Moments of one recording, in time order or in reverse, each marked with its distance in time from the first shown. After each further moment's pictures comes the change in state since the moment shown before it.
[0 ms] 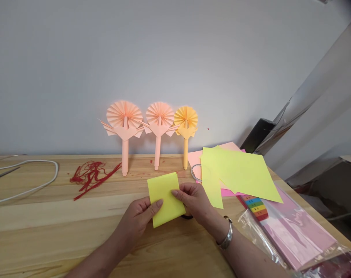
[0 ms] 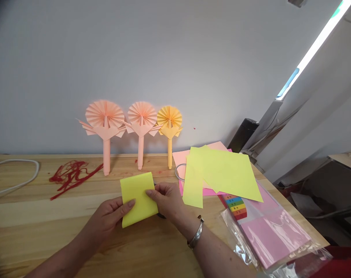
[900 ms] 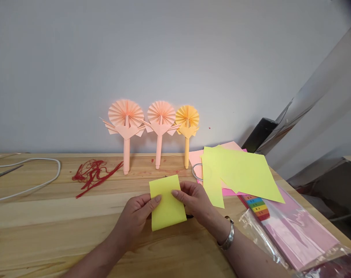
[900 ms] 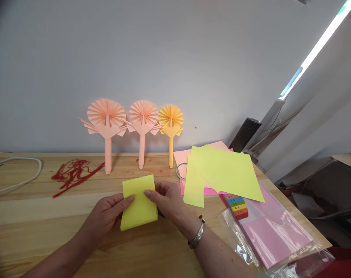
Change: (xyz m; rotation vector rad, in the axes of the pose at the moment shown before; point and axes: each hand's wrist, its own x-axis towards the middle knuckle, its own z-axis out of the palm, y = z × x) left_hand -0.001 -0.001 -0.003 -0.060 0.038 -0.021; right_hand -0.004 -0.001 0.001 0.078 -0.084 -0.041
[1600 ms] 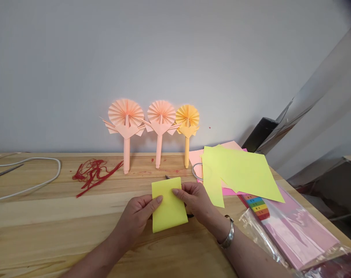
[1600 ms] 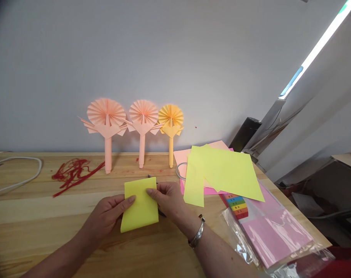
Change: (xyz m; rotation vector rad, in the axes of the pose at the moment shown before) left_hand -0.004 0.004 0.004 0.101 0.010 0.006; right_hand -0.001 -0.002 -0.001 -0.047 0.043 0.054
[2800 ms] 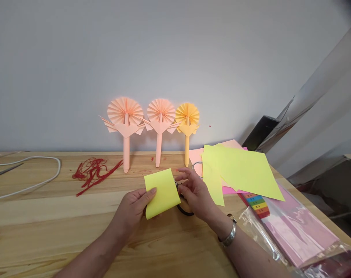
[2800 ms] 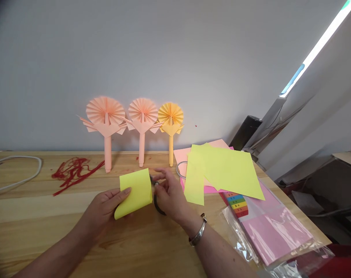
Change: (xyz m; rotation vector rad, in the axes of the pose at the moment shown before) left_hand 0.004 0.006 -0.001 -0.087 0.172 -0.011; right_hand 0.004 0.004 -0.005 -0.165 0.063 -0.355
